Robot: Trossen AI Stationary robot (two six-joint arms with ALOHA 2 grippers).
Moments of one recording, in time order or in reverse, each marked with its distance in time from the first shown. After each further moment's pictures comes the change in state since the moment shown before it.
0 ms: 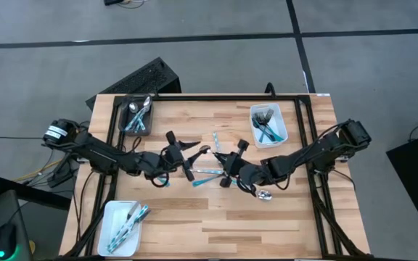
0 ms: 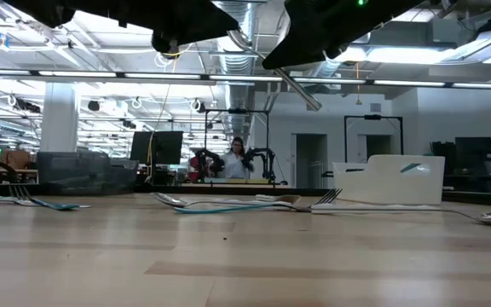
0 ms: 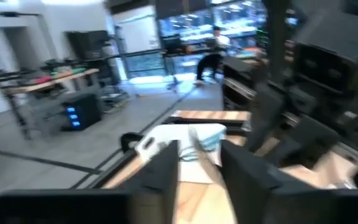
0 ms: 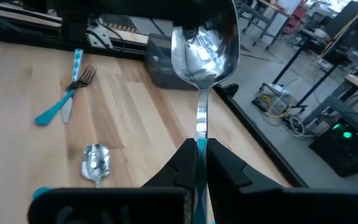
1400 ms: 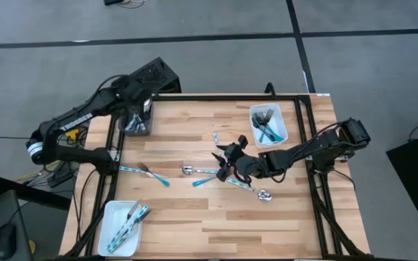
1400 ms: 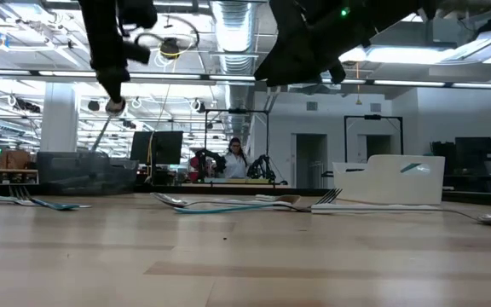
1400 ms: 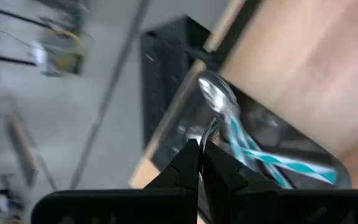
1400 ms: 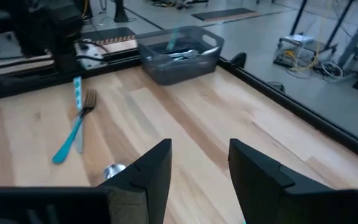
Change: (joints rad) left arm 0.925 -0.242 0.475 -1.838 0.145 0.119; right arm -0.087 -0.002 0.000 -0.034 -0.108 0.359
